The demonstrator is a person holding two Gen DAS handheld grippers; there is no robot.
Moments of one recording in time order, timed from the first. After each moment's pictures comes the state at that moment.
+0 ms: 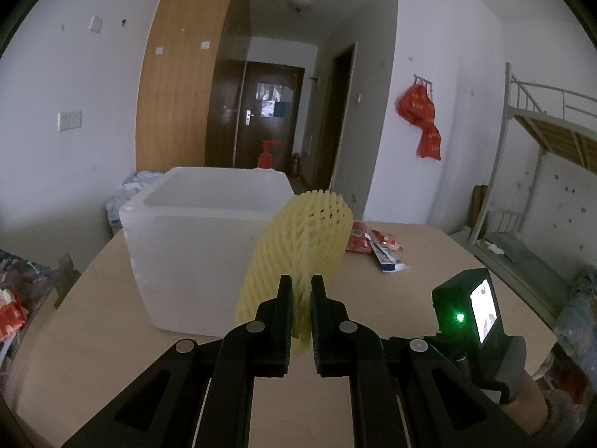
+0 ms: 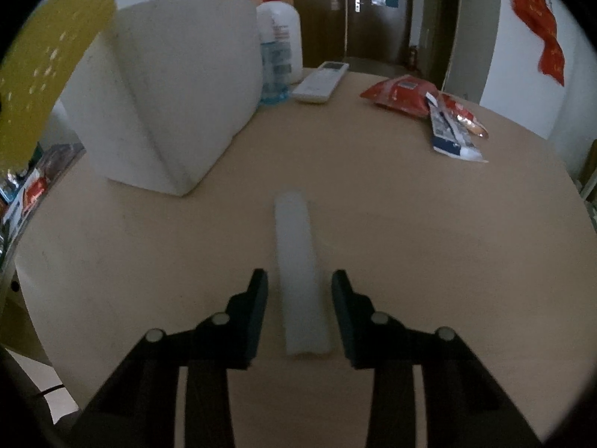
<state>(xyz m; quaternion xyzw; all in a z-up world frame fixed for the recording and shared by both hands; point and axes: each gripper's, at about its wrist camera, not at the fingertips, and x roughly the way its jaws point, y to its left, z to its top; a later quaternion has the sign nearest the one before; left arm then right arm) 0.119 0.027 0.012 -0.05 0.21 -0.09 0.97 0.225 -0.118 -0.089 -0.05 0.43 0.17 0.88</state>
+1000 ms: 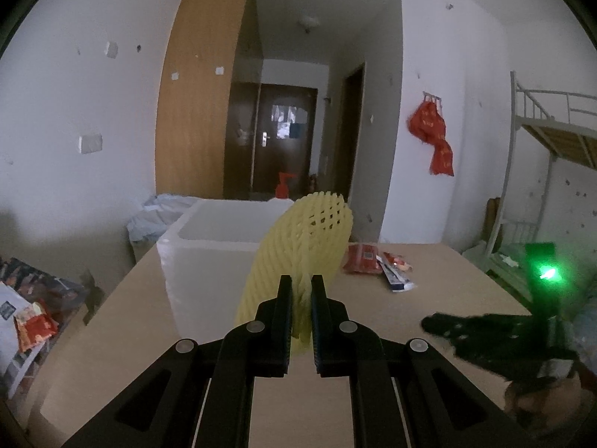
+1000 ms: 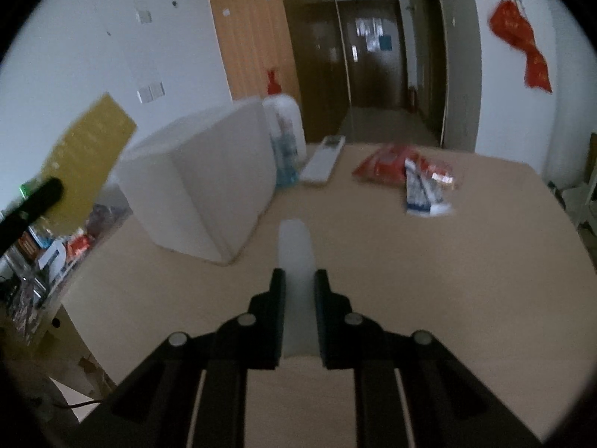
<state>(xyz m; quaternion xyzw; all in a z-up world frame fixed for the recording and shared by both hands) 0.087 0.023 0.036 -0.04 0.17 -0.05 0.98 0.182 -0.154 -0.015 0.02 0.34 0.20 0.92</state>
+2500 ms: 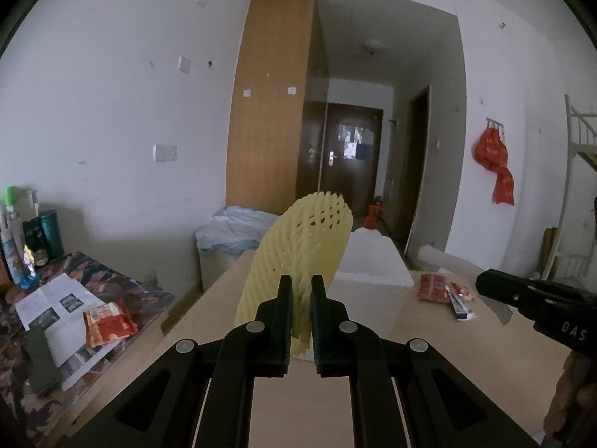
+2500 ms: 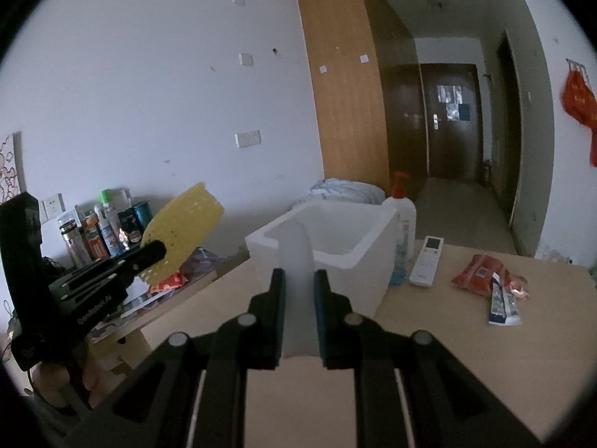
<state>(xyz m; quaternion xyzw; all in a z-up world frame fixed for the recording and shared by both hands) 0.055 0.084 0.067 -0.05 0.14 0.09 0.98 0.142 -0.087 0.077 0.00 0.20 0.35 0.91</state>
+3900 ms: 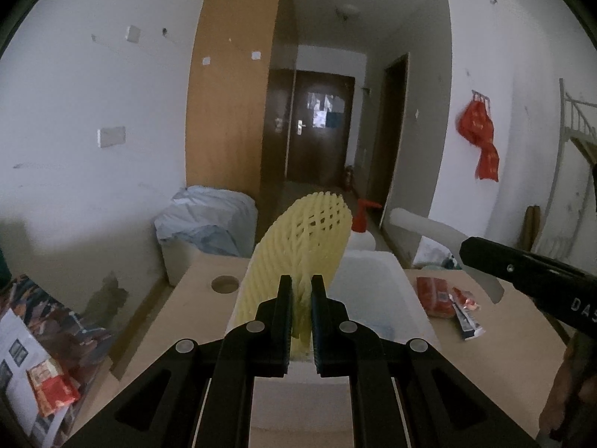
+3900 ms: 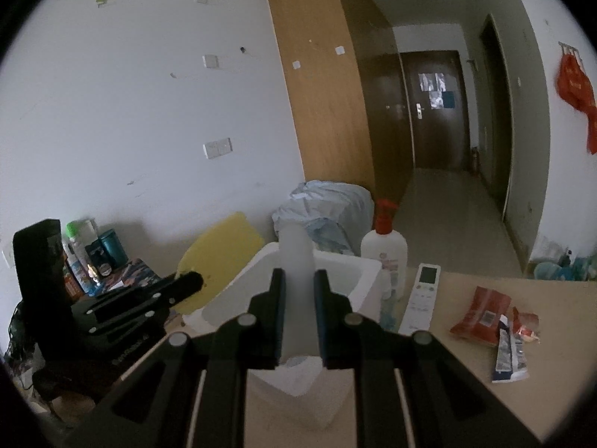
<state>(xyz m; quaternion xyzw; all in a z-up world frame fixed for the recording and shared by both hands) 0.217 0.099 0.074 -0.05 0.21 0.01 0.98 0.262 -0.054 0.103 0.03 0.22 0.32 0.92</state>
